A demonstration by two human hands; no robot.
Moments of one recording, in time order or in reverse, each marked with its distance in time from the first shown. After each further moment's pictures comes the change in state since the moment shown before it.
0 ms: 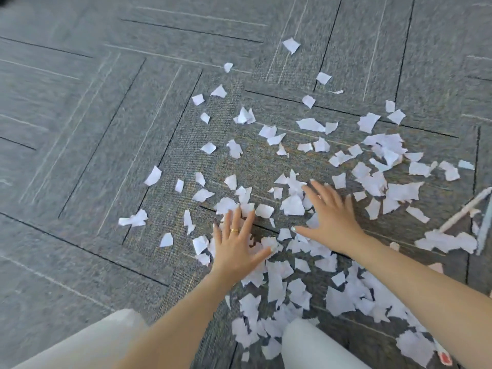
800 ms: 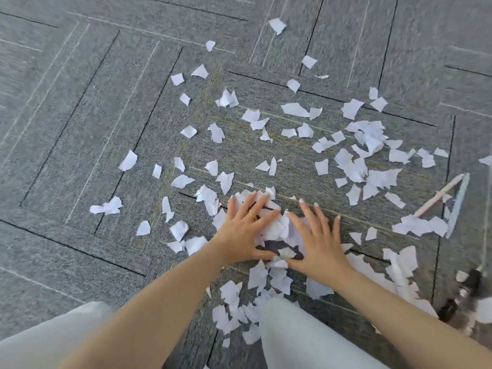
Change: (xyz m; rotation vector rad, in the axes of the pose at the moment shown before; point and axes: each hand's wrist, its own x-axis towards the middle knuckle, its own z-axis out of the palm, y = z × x) left_hand 0.024 0.028 0.003 0.265 -0.130 0.494; right_hand -0.057 0.008 0.061 -0.082 0.090 -0.033
